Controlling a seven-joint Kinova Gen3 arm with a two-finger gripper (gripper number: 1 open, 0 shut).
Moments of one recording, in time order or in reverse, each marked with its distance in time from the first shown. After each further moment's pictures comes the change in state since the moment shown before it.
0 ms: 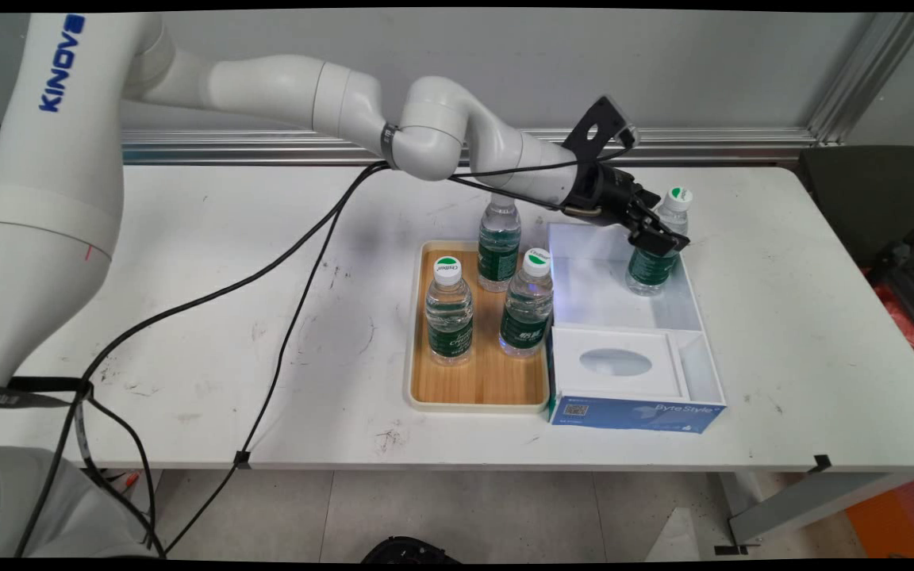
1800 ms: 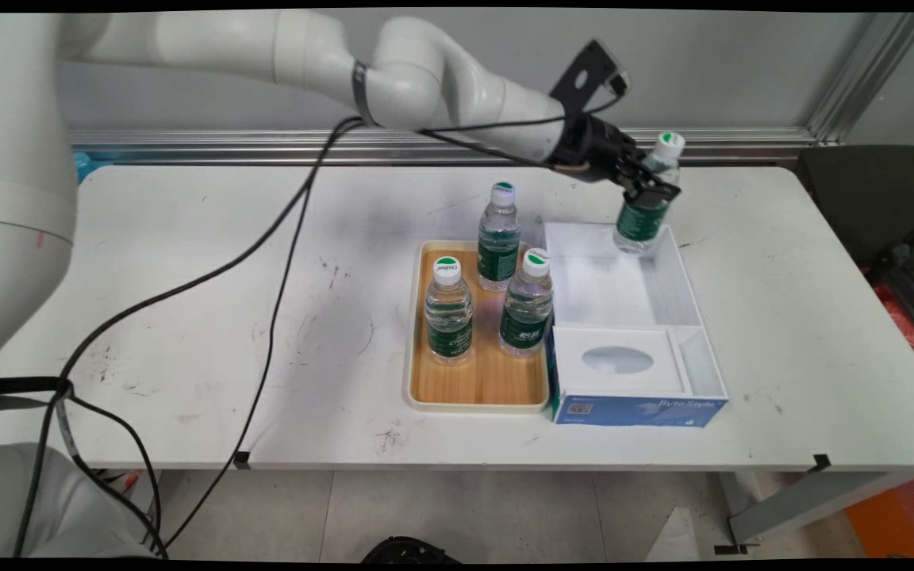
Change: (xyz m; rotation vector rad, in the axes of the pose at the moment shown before) arm 0.044 -0.010 -0.055 0.045 0.004 0.053
